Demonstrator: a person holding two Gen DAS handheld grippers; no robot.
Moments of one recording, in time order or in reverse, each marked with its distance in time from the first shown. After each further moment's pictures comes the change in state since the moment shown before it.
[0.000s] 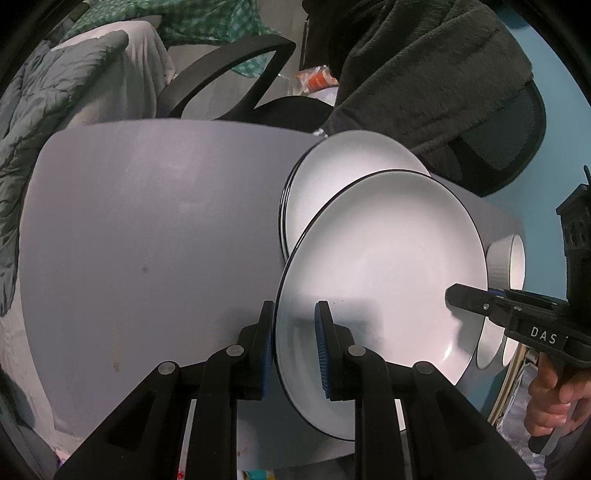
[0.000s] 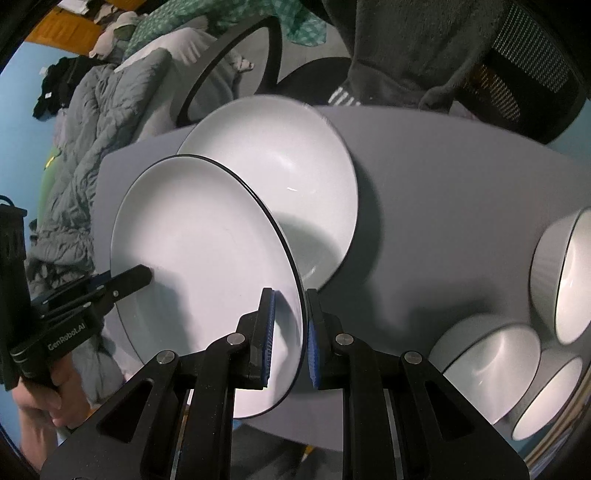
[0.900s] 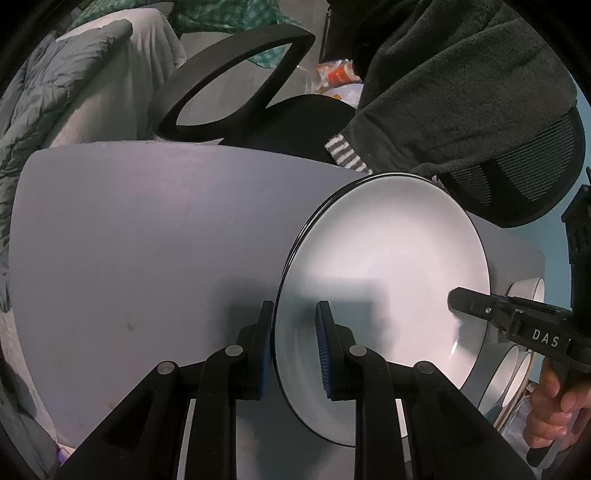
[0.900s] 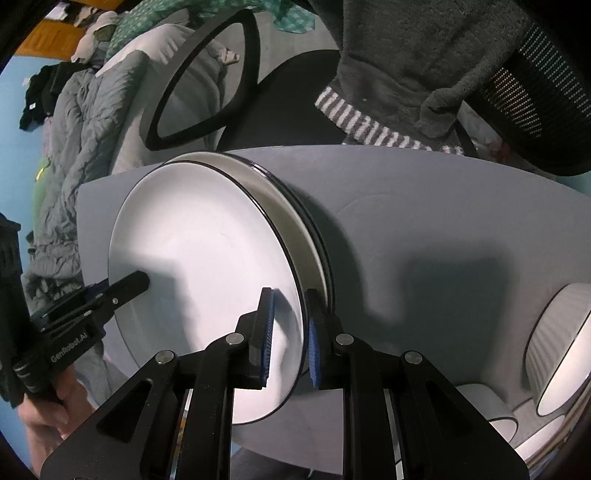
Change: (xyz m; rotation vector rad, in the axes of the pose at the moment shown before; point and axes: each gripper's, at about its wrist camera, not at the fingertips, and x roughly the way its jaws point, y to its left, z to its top) left arm 0.045 -0.024 0.050 -0.057 0.046 0.057; right arm 0.021 -0.025 0.063 0.045 0.078 0.010
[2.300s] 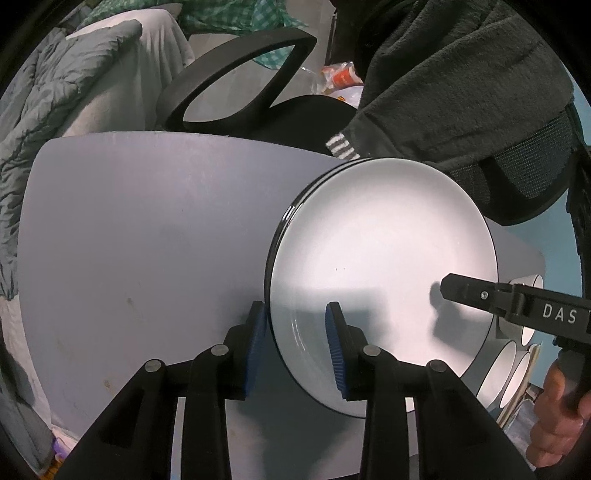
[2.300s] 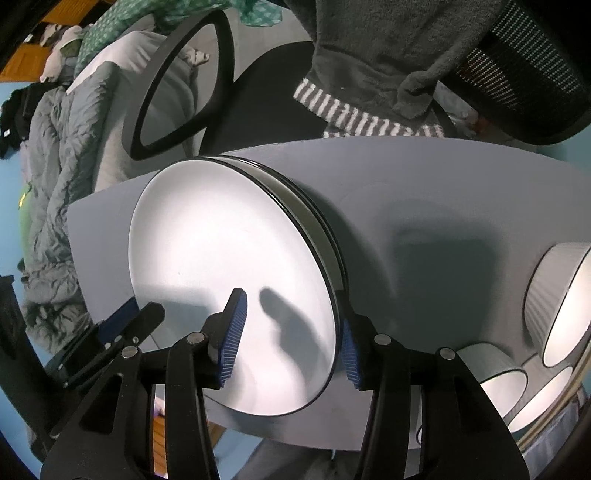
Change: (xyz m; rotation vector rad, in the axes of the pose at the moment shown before) left arm -0.008 -0.007 -0.016 -0.031 -0.015 0.019; right arm -0.010 0.017 0.001 0.123 0.032 -0.068
